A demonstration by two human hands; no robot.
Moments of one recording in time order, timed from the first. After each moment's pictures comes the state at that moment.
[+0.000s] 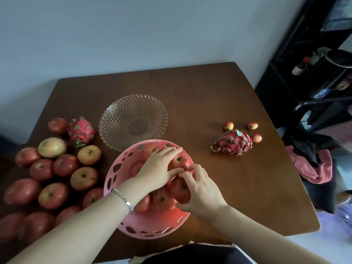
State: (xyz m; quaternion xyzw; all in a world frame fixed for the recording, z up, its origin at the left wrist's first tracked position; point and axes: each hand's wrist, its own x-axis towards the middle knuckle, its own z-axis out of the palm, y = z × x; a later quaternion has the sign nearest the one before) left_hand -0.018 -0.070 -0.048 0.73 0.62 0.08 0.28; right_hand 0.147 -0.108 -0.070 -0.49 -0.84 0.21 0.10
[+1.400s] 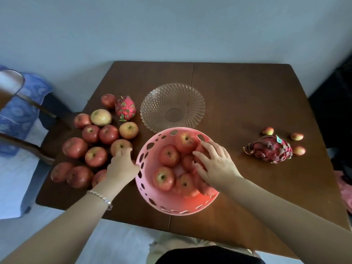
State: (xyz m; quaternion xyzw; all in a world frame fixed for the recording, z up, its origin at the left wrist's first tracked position) left_hand -0.132 -0.154 -0.056 0.40 0.89 0.02 0.23; right_hand 0.123 -0.065 -0.075 -0.40 -0.91 0.08 0.09
